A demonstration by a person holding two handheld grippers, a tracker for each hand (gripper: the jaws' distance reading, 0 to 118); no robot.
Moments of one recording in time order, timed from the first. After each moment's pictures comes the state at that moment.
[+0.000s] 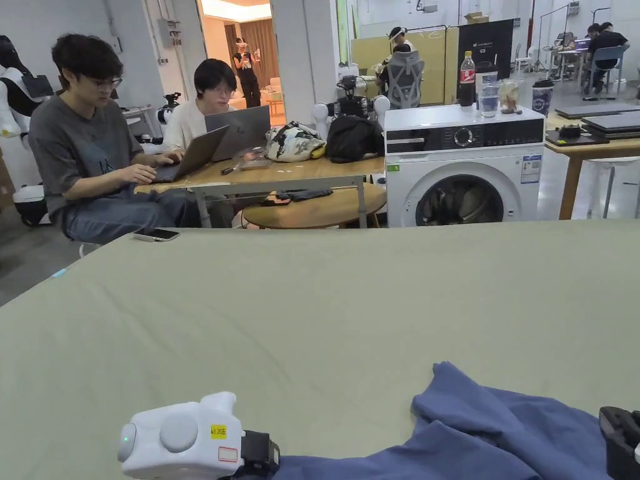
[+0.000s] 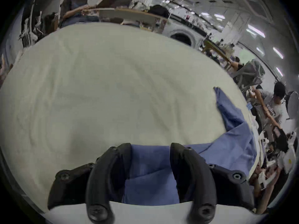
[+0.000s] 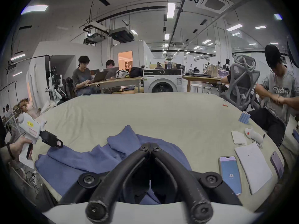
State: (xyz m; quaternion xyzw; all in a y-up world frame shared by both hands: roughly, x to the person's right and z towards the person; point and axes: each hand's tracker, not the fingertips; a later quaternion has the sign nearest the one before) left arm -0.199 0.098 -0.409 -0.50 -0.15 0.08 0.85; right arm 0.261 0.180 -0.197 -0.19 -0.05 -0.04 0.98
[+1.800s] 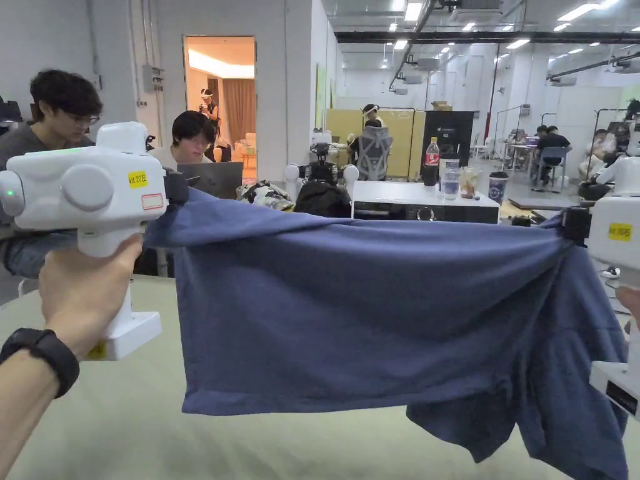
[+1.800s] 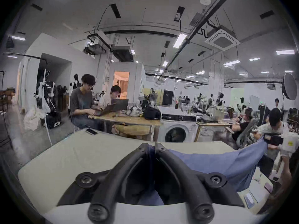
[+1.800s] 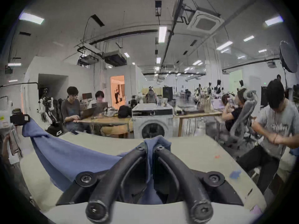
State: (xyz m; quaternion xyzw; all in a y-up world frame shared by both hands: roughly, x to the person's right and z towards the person) left arm -0.194 0.470 -0.452 -0.07 -0.12 0.05 0.99; right arm 0.313 0.439 -0.364 -0.06 -0.09 -0.03 0.99
